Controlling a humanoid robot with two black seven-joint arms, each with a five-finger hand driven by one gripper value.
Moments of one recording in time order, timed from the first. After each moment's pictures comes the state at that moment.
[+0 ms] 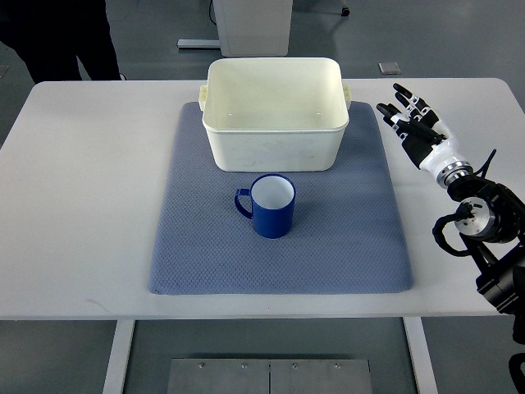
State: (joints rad) left arm -0.03 0.00 -0.11 -0.29 0.04 0.10 -0.12; right arm 0.61 -0.14 1.12 0.83 -0.46 0.11 0.13
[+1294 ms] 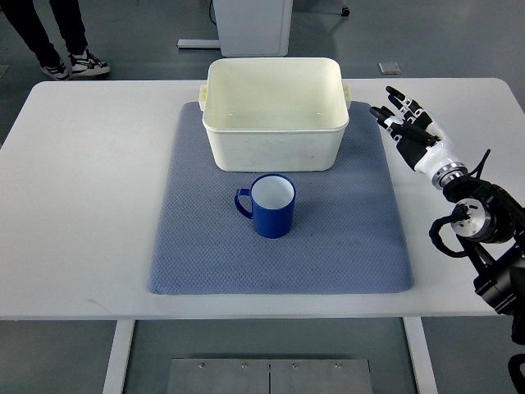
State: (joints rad) left arm -0.03 0.00 -0.11 -0.29 0.04 0.10 -0.12; right arm 0.62 -0.14 1.09 0.83 -0.46 0.11 0.13
